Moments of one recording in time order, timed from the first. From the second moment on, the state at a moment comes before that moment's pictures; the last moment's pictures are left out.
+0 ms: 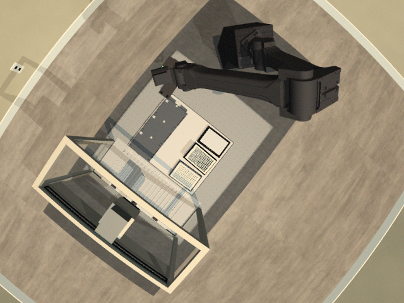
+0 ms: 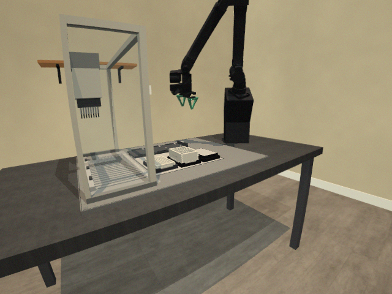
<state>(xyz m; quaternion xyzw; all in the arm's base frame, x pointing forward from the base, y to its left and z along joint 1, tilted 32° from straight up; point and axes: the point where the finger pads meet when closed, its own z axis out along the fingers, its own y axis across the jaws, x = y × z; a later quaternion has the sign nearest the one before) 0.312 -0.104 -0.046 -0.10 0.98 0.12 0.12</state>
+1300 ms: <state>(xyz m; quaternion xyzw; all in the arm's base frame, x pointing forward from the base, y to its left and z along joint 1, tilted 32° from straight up) 0.417 0.043 0.021 -0.09 0.96 0.21 0.15</state>
